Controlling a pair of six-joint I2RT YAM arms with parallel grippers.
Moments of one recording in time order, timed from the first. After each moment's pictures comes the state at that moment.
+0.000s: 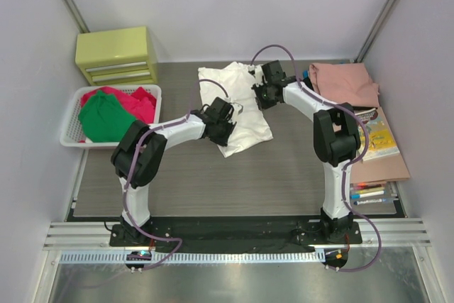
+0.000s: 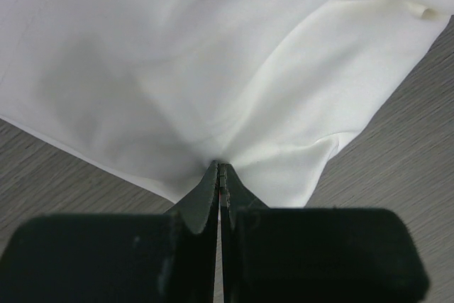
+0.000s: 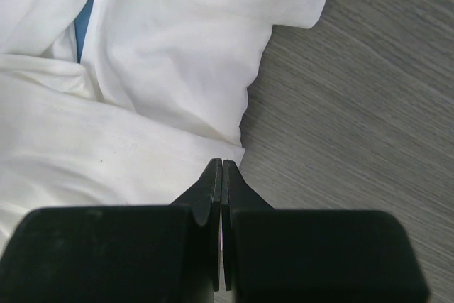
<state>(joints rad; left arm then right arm) -0.66 1.94 1.28 -0.36 0.08 -0.11 0.36 2.10 1.66 -0.49 -0.09 -0.11</state>
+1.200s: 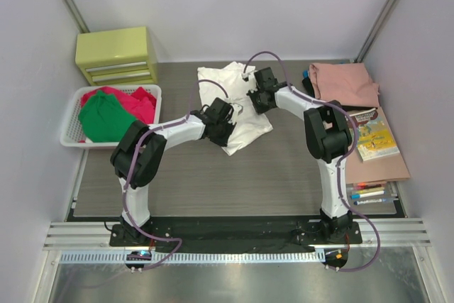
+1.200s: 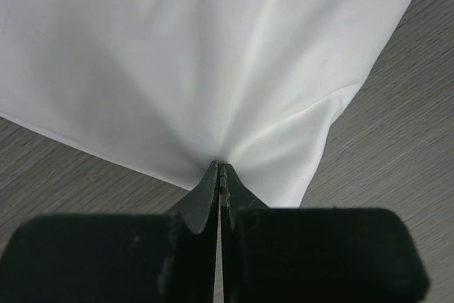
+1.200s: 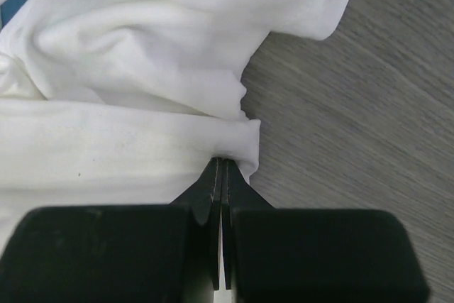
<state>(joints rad) -0.66 1.93 1.27 -0.36 0.08 -0.11 0.39 2.21 1.68 -0.43 -0.01 -0.14</state>
